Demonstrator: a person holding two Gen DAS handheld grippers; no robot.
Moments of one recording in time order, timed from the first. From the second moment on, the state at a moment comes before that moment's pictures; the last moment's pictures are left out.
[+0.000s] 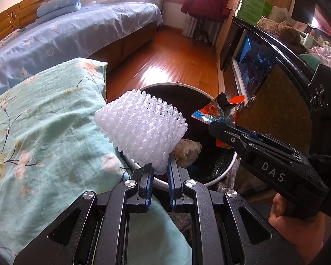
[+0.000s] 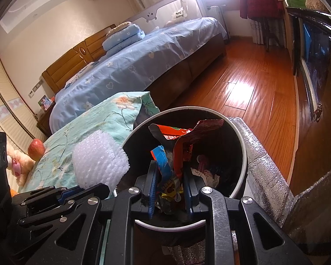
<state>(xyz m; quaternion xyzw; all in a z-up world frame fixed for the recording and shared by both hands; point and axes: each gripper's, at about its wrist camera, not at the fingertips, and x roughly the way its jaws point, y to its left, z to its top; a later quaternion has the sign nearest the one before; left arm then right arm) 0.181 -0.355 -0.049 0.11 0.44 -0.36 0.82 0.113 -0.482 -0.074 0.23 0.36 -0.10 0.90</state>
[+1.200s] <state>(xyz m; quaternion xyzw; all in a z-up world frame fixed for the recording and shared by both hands) 0.184 -0.373 -0.055 0.12 0.45 -0.35 0.81 0.126 -0.495 -0.080 0.23 0.37 -0.10 0.89</state>
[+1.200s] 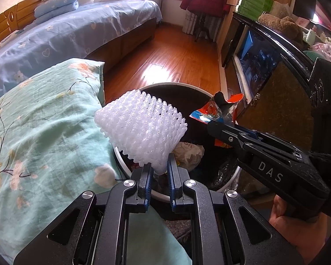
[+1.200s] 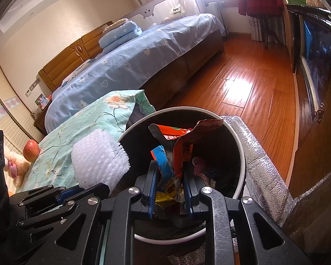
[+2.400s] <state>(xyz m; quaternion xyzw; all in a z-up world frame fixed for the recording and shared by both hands) 0.183 -0.381 -0.058 0.13 0.45 -0.35 0.81 0.131 -0.504 -0.086 0.23 0.38 -0.11 0.89</state>
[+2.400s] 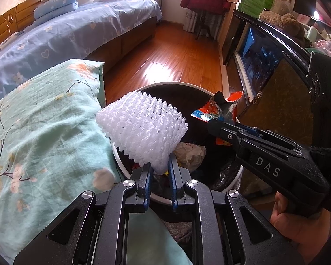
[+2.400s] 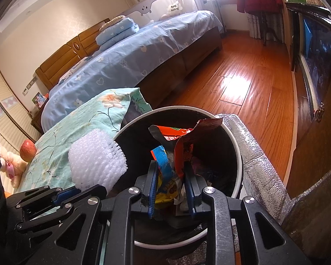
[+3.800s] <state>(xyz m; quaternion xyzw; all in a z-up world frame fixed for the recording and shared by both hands) 0.141 -0.252 -0.029 0.04 0.40 -0.29 0.87 0.074 -0.449 -0.045 0.23 0.32 -0.11 0.91</state>
